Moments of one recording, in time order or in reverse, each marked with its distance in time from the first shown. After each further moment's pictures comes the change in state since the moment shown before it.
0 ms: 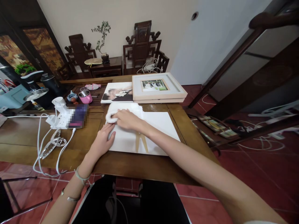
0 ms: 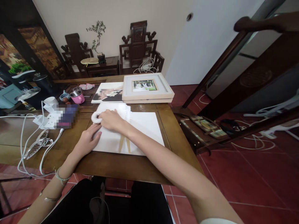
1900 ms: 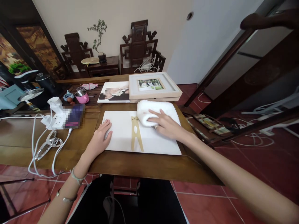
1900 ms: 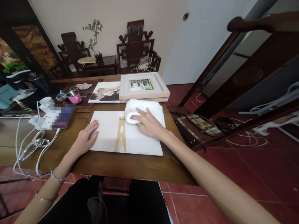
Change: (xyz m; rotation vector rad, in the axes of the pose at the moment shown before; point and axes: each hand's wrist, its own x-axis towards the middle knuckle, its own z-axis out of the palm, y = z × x) left_hand -0.002 -0.004 0.002 0.001 0.002 -0.003; right_hand -0.122 0.101 0.008 -0.050 0.157 0.047
